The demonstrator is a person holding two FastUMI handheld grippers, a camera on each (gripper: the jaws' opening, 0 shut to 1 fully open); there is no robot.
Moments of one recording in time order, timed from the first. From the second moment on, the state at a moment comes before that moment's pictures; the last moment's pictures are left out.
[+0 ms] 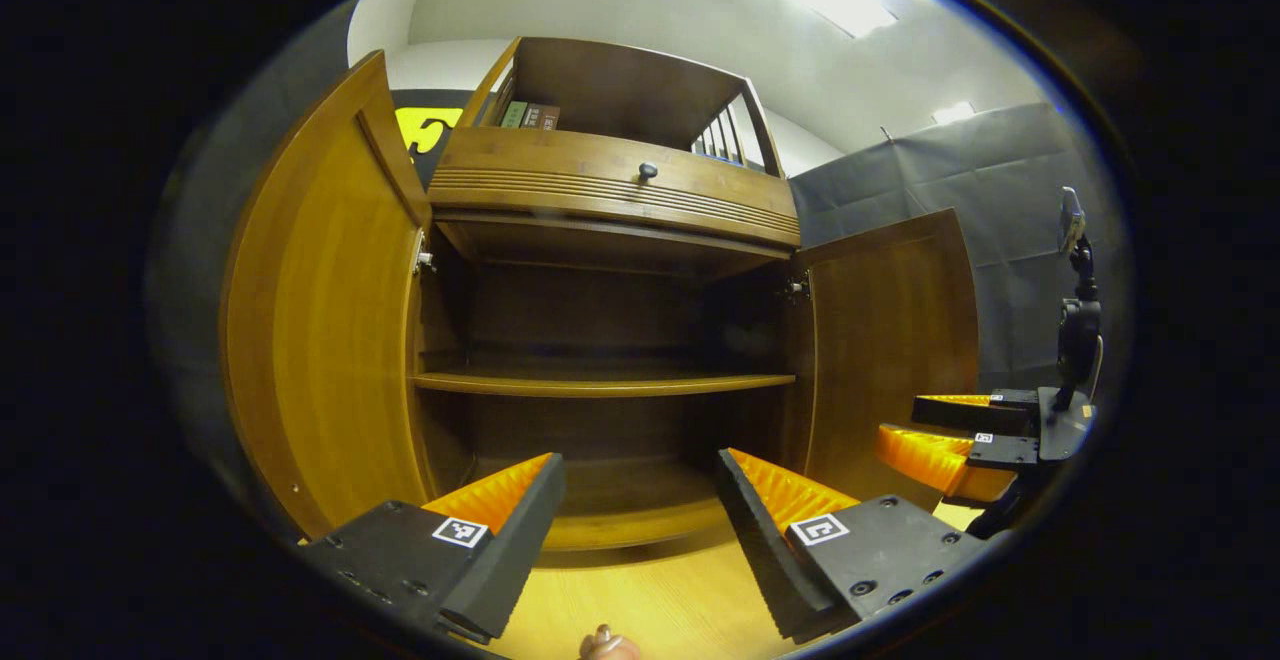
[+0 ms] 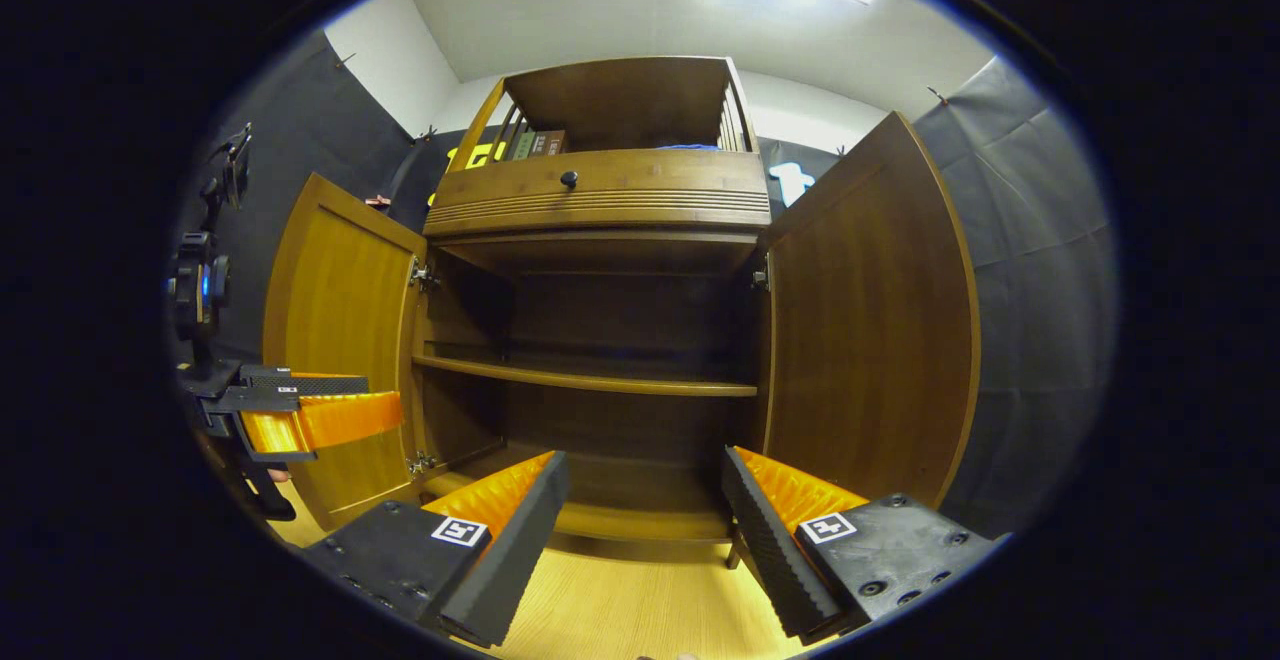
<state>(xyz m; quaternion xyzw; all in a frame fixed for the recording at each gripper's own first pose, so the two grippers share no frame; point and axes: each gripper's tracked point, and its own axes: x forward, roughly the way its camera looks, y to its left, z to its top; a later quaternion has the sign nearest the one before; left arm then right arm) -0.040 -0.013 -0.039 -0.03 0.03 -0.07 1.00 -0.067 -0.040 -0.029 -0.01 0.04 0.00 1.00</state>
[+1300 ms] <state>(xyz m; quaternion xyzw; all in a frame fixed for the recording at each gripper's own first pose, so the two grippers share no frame) -0.036 -0.022 -0.038 -0.02 0.03 -0.06 1.00 -0.063 -0.049 -0.025 -0.01 0.03 0.00 1.00</state>
